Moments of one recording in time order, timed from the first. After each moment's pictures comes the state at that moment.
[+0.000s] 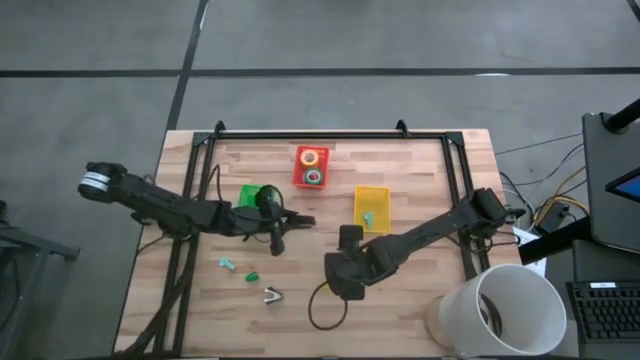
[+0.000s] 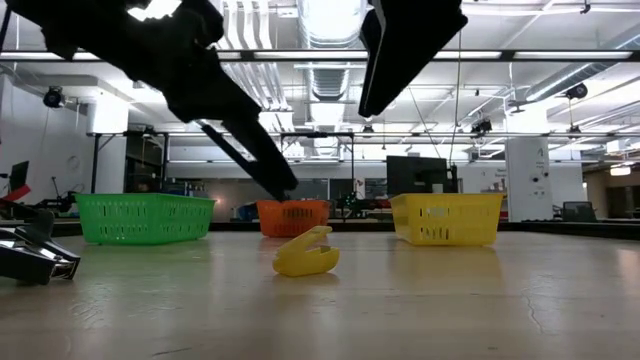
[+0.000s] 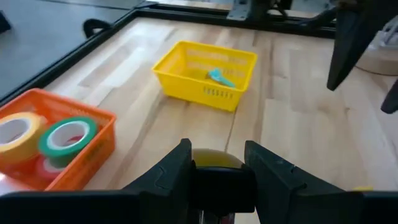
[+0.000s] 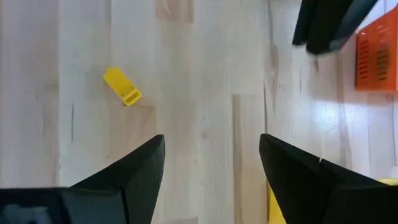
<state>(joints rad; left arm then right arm) -0.20 1.19 0.55 0.23 -0.43 -0.22 0.41 1.97 1.67 -0.97 0.37 0.35</state>
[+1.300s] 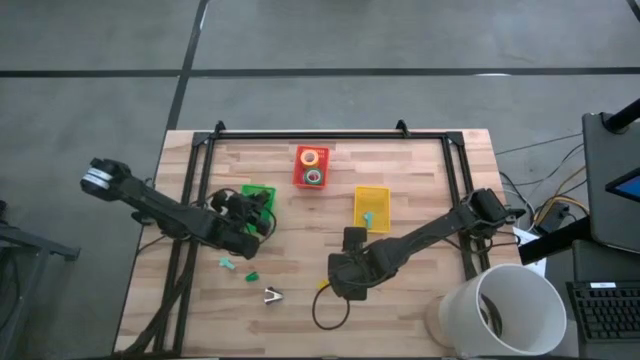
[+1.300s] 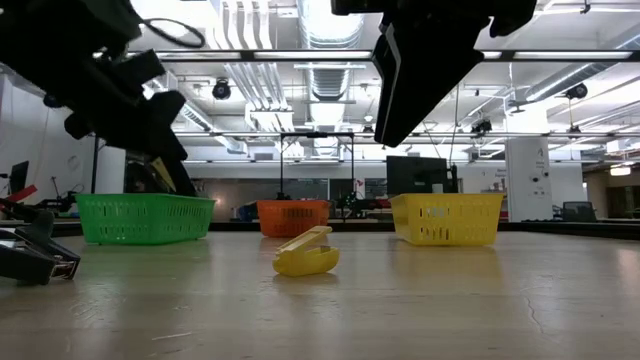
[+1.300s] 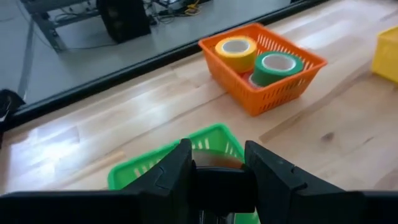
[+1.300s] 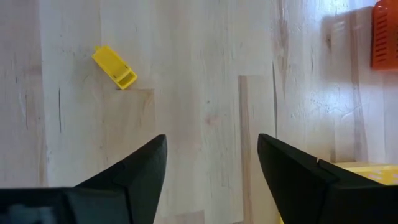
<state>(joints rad) -0.35 1.21 0.55 -0.54 -1.10 -1.14 0.41 1.97 1.59 -0.93 0.37 0.39</state>
